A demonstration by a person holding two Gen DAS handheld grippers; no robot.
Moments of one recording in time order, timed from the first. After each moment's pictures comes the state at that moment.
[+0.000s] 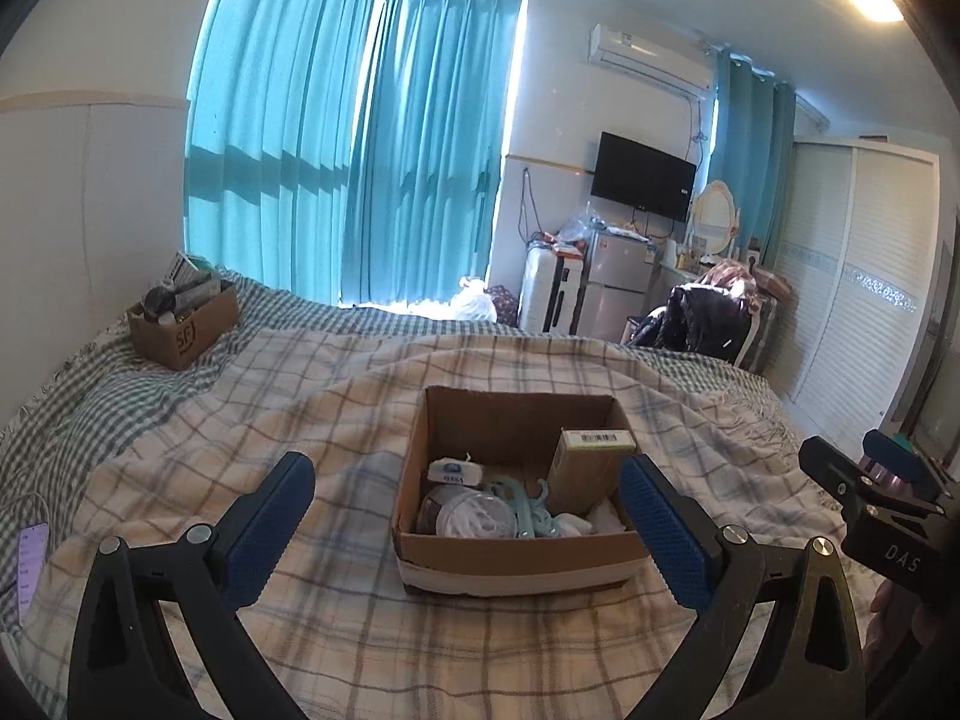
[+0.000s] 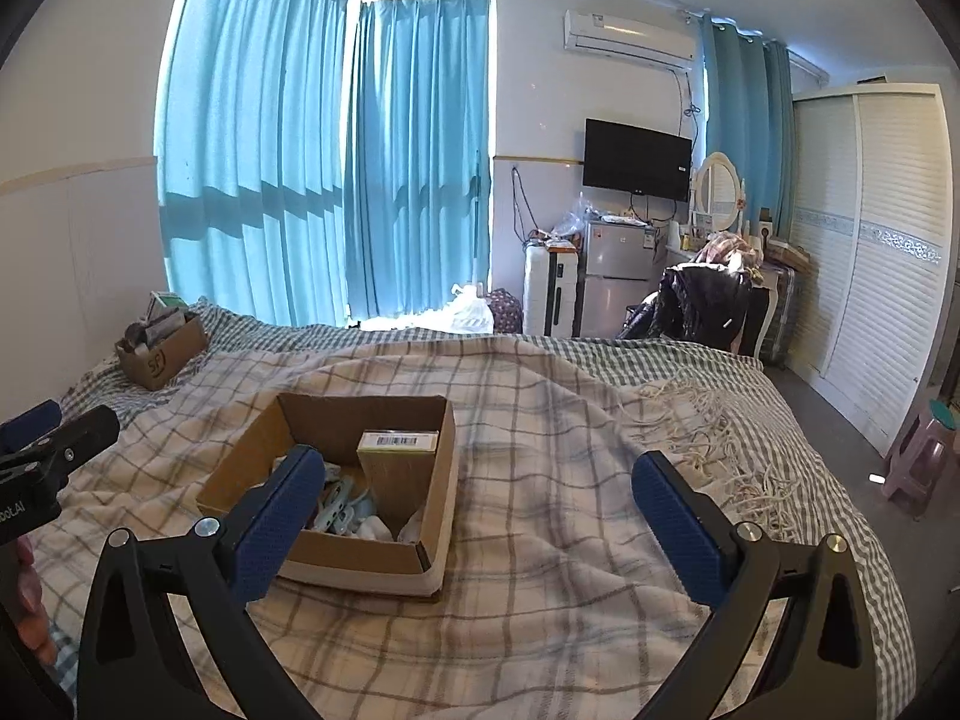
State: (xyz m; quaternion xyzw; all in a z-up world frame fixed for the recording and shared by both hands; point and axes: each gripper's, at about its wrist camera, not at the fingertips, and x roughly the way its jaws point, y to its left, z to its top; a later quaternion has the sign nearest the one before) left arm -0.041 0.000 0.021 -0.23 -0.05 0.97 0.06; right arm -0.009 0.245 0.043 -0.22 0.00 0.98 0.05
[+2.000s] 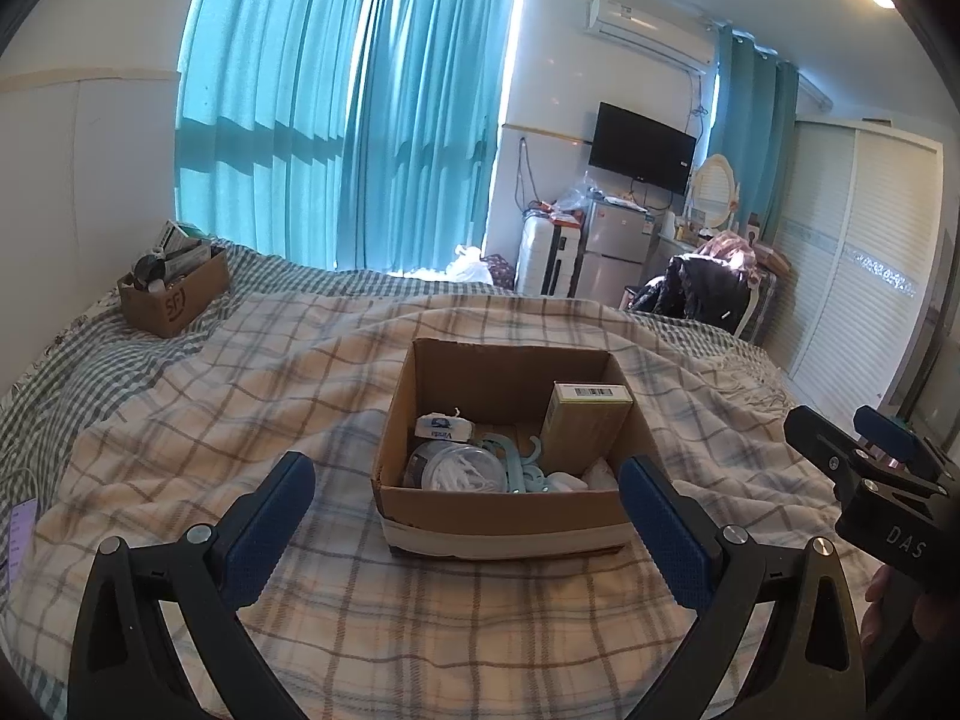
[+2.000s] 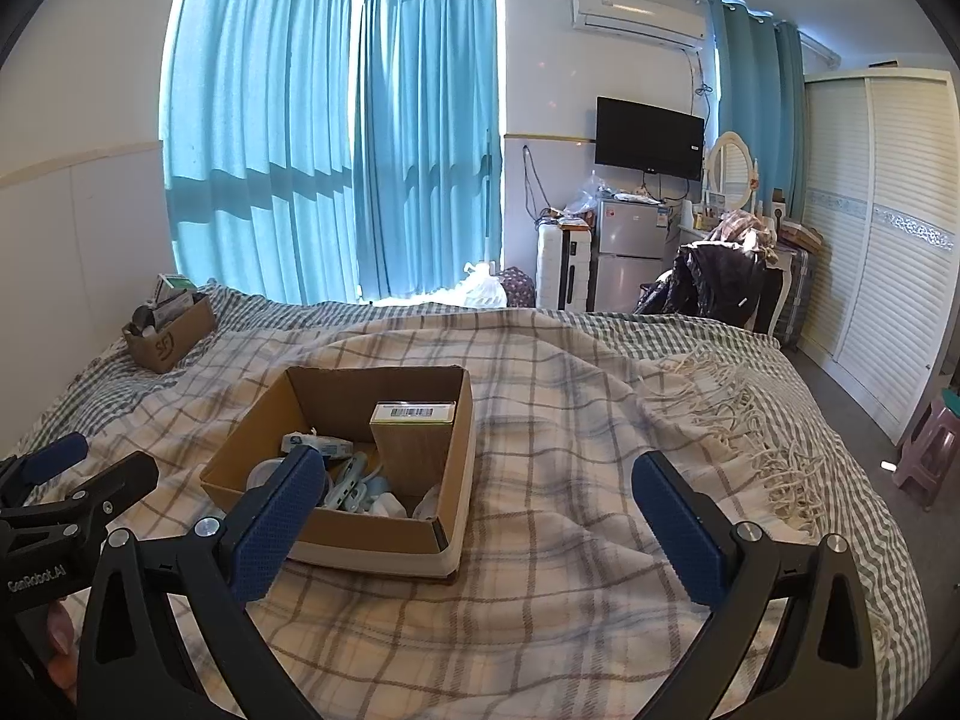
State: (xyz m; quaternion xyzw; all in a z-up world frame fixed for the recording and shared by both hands) left arm -0.039 0.014 0.002 -0.26 -0.05 0.96 0.07; right arm -0.014 0.237 0.030 -0.23 0.00 0.97 0.04
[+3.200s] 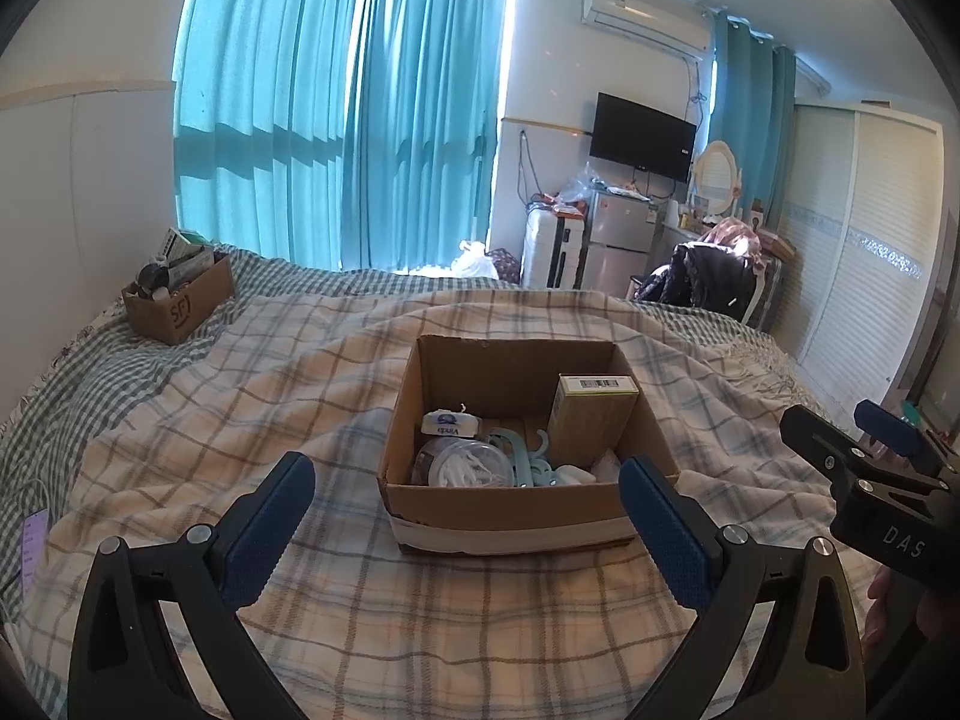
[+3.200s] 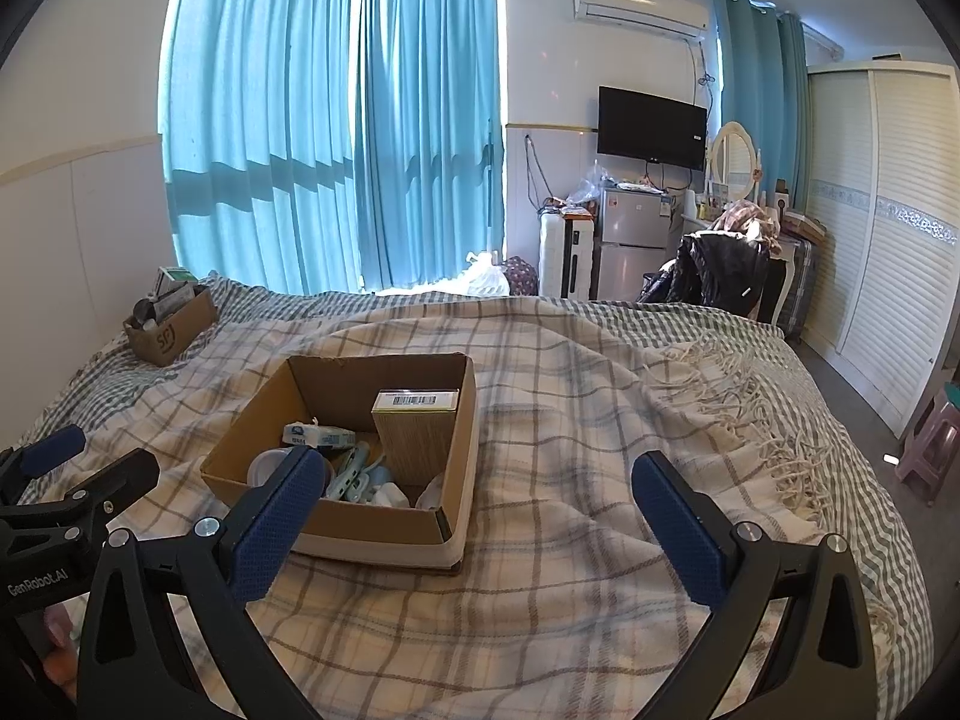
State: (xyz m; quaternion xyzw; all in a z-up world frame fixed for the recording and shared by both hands) left arm -0.038 0.019 0.001 -0.27 -0.03 0.96 0.07; right arm -0.016 0.236 0.024 -0.24 0.00 0.97 0.04
